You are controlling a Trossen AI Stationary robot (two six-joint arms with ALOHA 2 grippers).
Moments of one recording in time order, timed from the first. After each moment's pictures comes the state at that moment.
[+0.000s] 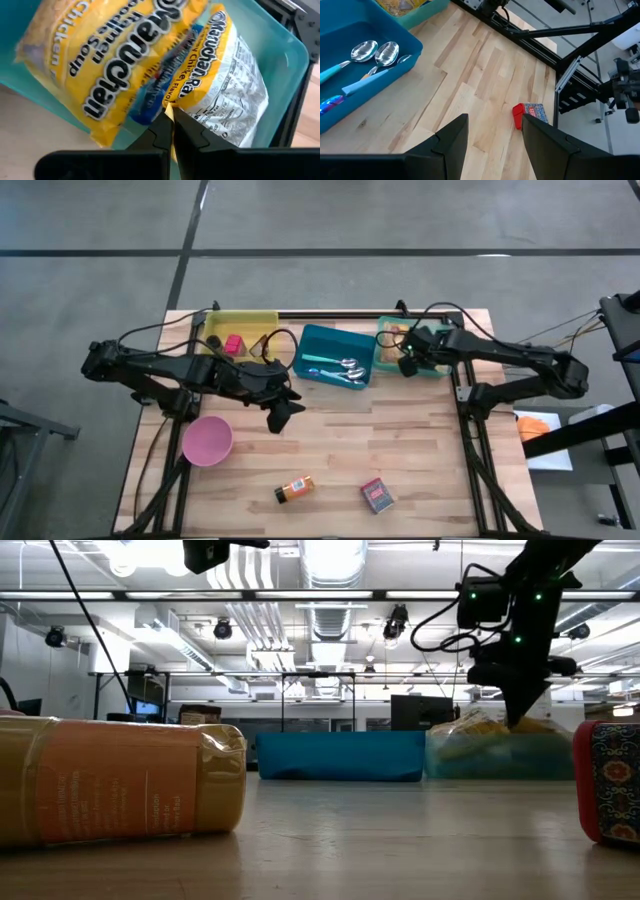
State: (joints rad) left arm -0.17 1.30 1.22 -0.55 -0.11 -0.66; right arm -0.47 1.18 0.76 -0.92 0.42 0.62
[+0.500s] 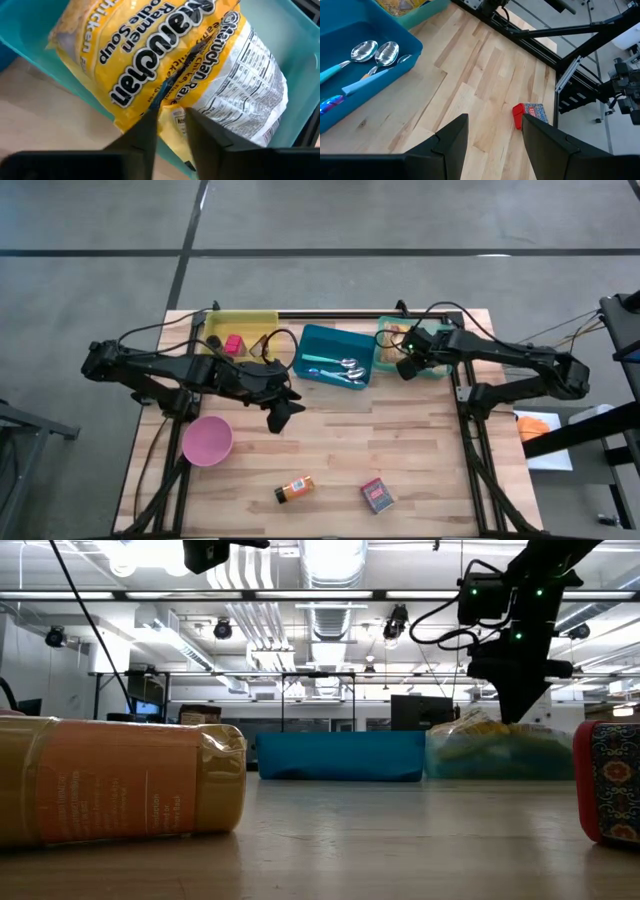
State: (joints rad) left arm -0.17 1.30 1.22 -0.55 -0.11 -0.66; right arm -0.47 1.17 0.76 -0.90 0.33 0.57
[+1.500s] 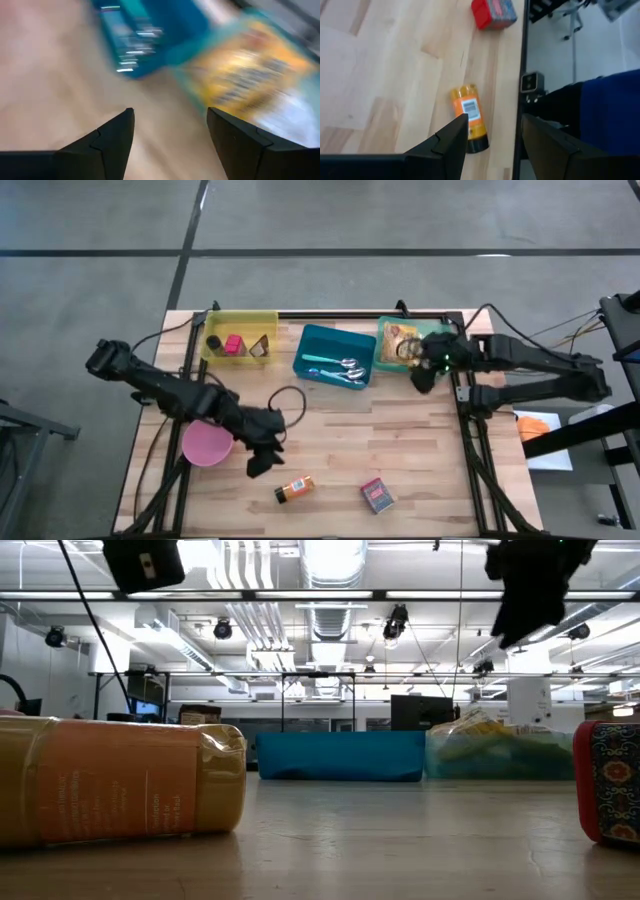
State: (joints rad) left arm -0.38 1.34 1.07 -0.55 0.14 -0.73; right arm -0.19 0.88 0.93 -1.02 0.25 0.50
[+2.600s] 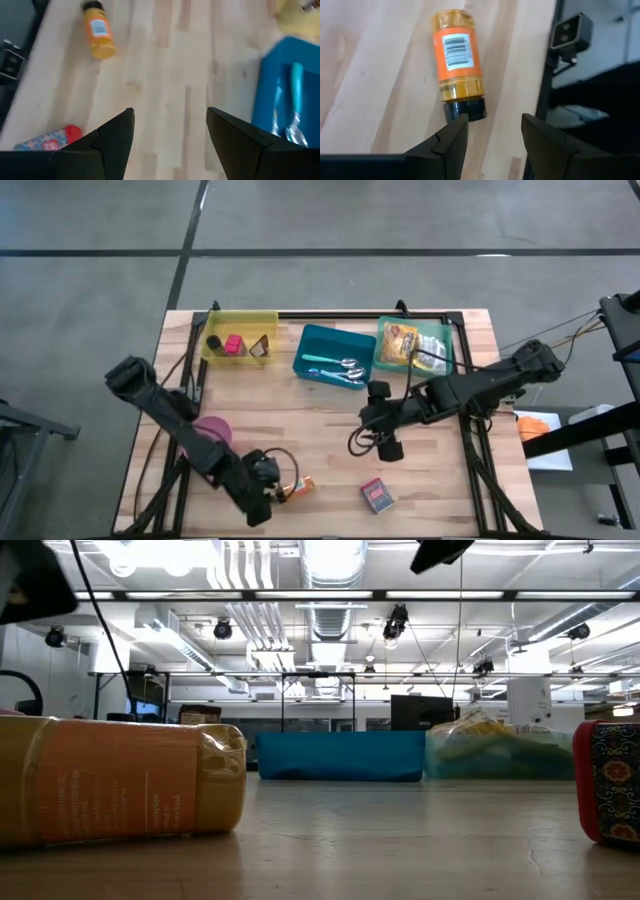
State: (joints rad) left arm -0.73 1.62 1.07 -0.46 -0.14 -1.03; right arm 0.34 1.46 1.33 -0.79 0.18 0.18
